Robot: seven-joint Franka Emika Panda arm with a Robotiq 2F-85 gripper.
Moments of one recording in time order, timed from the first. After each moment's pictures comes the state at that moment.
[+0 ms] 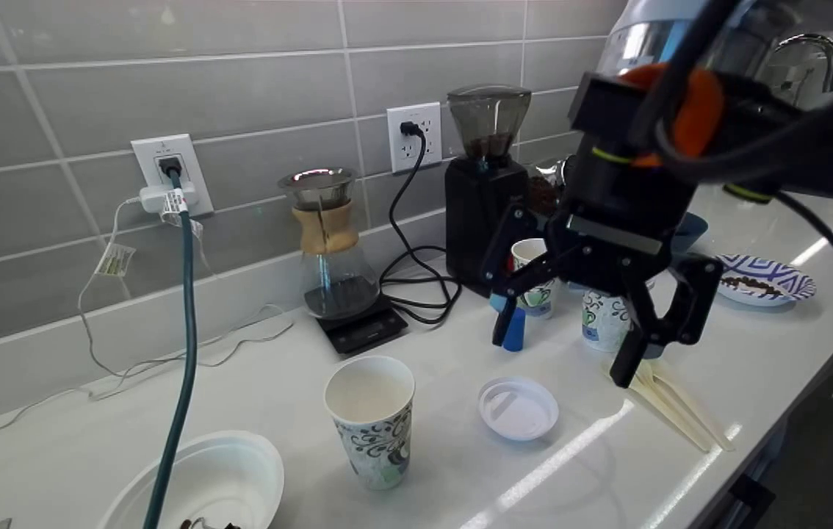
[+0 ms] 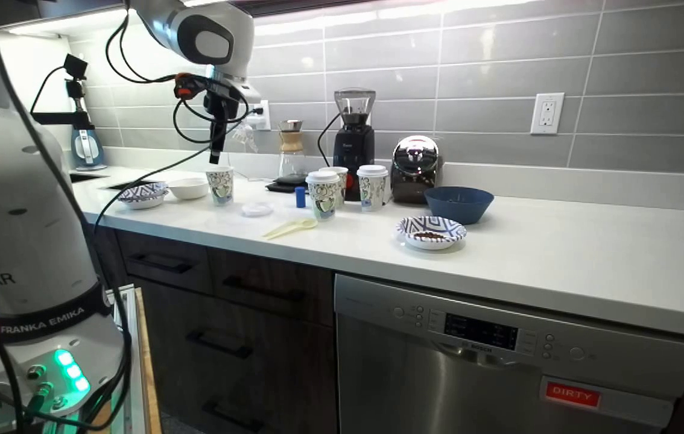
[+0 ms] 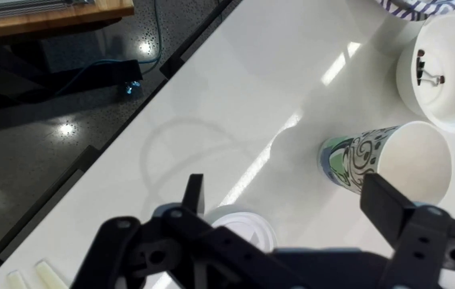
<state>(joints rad) 0.23 -0.29 0.38 -2.41 0.55 2.08 0.54</state>
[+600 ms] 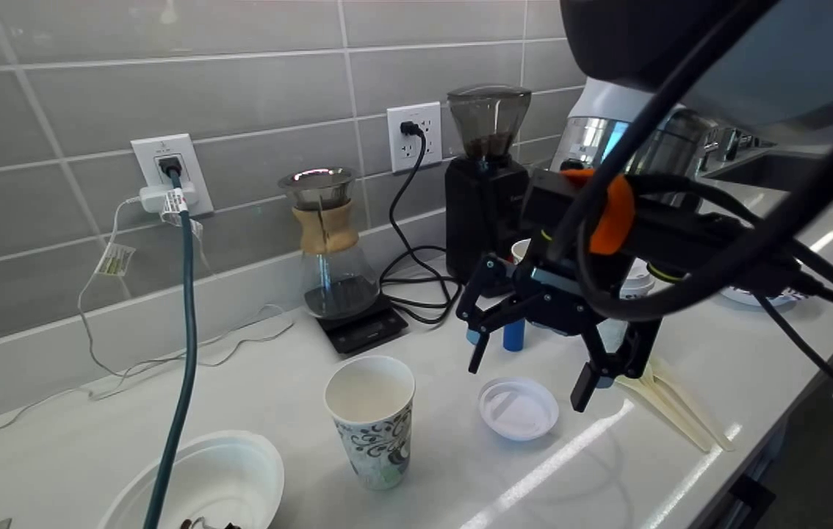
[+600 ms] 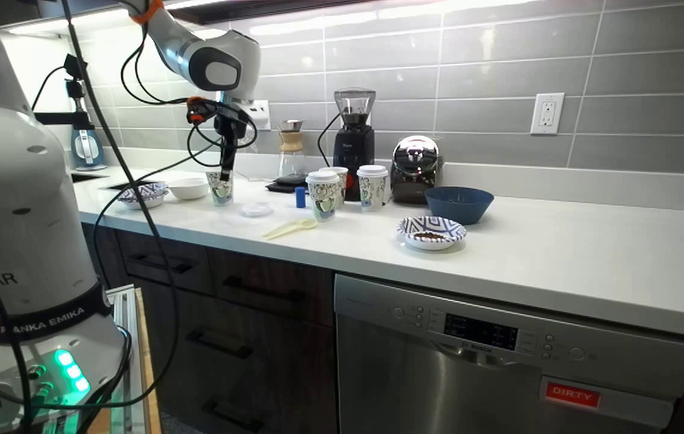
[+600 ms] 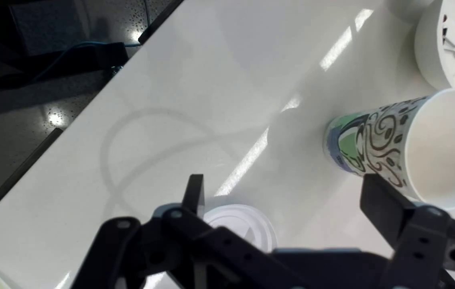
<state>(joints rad) 0.26 -0.15 0.38 -2.41 0.54 2.25 0.52</state>
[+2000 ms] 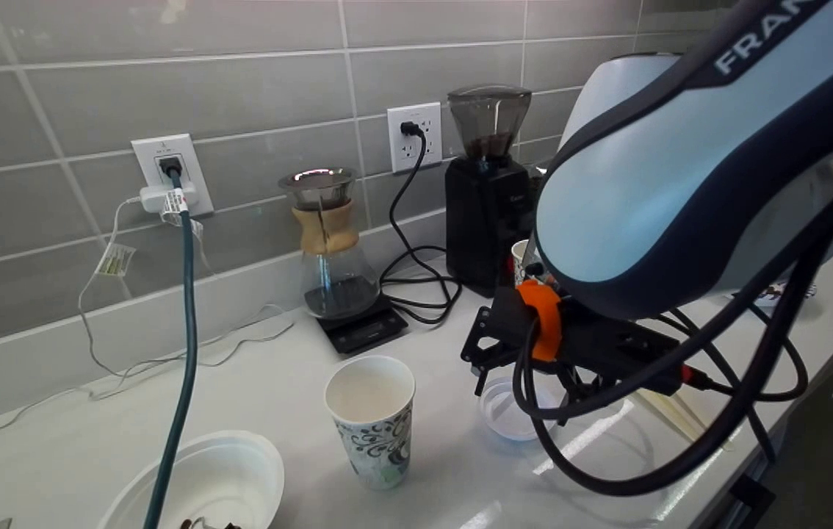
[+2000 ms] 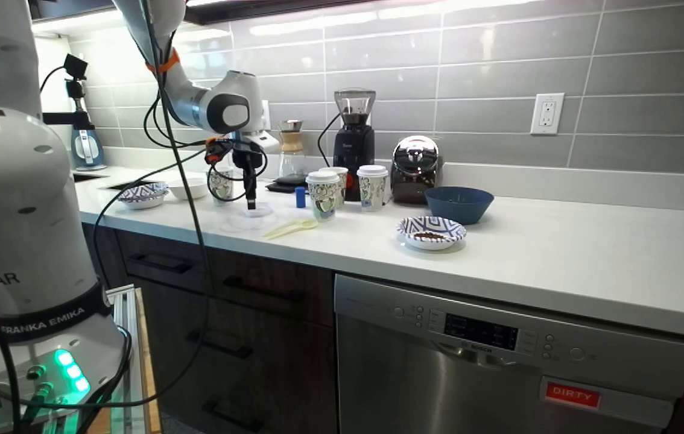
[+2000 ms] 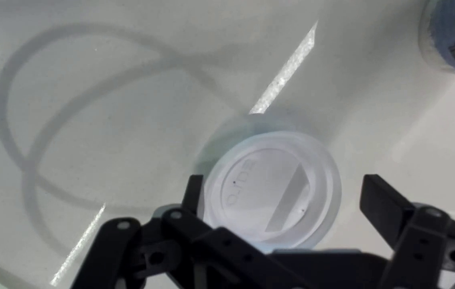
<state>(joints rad) 0.30 0.09 0.35 -2.44 0.23 2.66 0.77</state>
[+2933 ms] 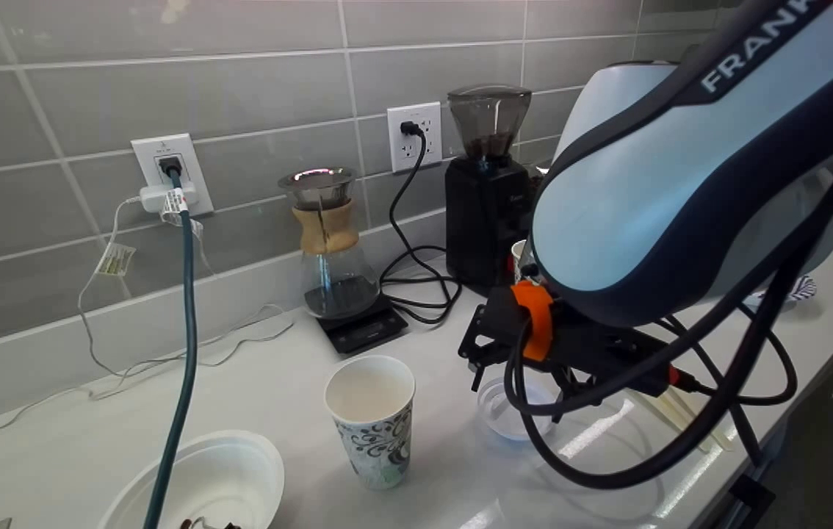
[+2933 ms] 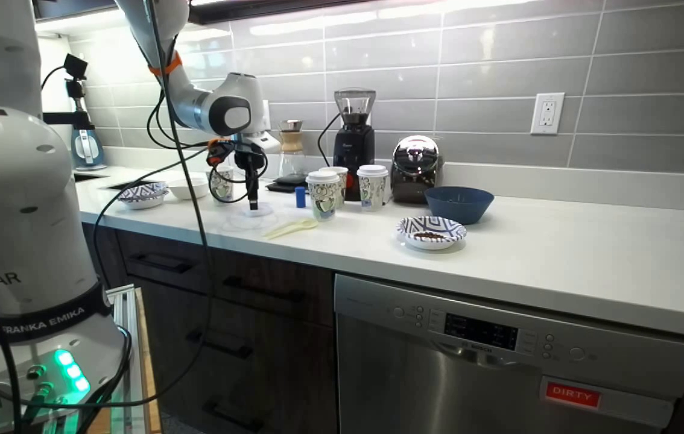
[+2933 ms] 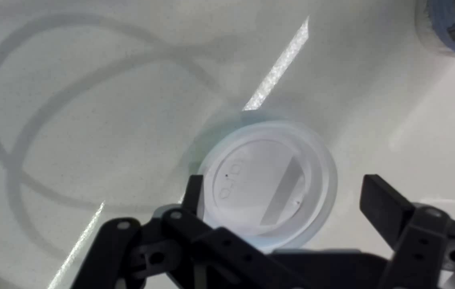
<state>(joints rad) 0.31 0.11 0.34 -2.43 0.22 2.70 0.80</state>
